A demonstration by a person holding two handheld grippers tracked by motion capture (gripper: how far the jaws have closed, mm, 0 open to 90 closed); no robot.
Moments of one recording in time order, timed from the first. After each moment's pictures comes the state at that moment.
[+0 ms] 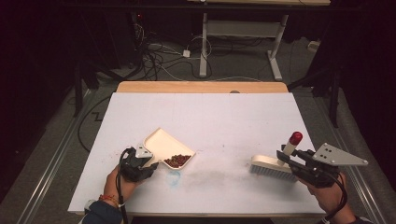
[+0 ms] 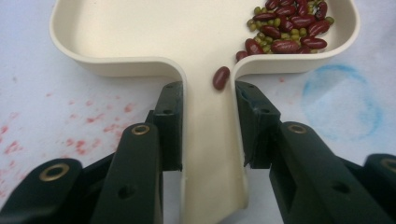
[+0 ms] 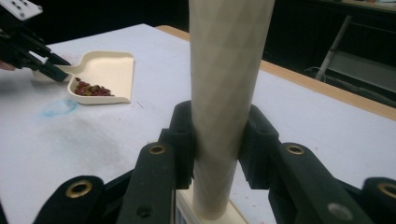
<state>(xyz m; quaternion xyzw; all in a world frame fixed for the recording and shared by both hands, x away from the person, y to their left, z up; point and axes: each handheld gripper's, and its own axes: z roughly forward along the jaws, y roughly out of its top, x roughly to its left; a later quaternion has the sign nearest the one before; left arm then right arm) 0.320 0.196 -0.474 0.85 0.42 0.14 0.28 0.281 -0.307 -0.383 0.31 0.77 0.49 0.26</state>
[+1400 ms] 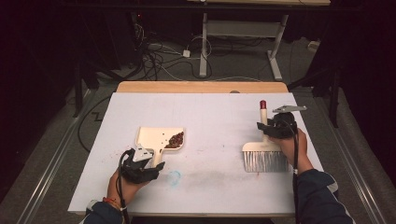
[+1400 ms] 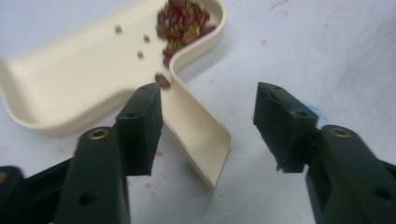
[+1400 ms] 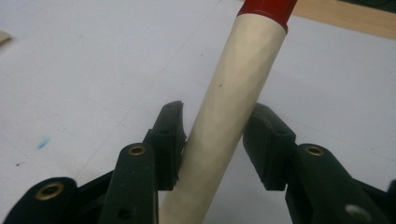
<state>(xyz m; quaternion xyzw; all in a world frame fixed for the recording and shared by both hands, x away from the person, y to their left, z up) 0.305 0.189 -0.468 0.82 0.40 0.19 0.36 0.444 -0.274 -0.427 0.46 0.79 0.35 0.22</state>
